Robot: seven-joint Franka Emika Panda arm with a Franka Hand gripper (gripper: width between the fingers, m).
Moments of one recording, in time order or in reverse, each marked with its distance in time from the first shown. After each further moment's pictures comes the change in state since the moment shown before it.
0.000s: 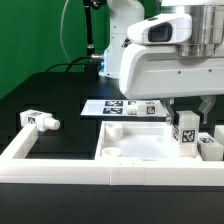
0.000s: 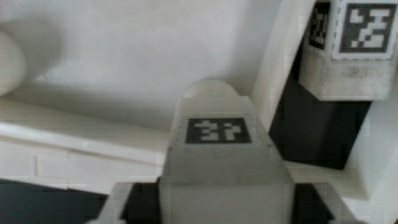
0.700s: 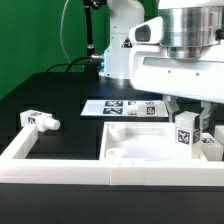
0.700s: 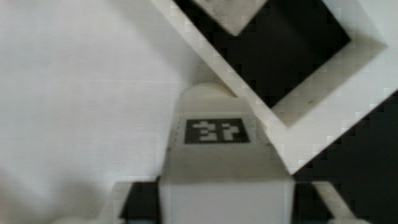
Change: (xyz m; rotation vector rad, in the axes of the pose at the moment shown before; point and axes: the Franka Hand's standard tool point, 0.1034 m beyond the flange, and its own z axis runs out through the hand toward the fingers) arm 0.002 -0.005 0.002 0.030 -0.011 0.925
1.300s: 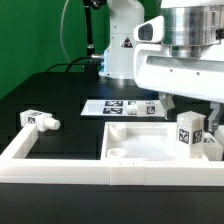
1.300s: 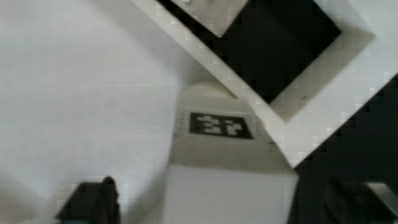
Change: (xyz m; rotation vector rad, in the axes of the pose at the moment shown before) arm 0.000 -0.002 -0.004 -0.003 0.003 -0.078
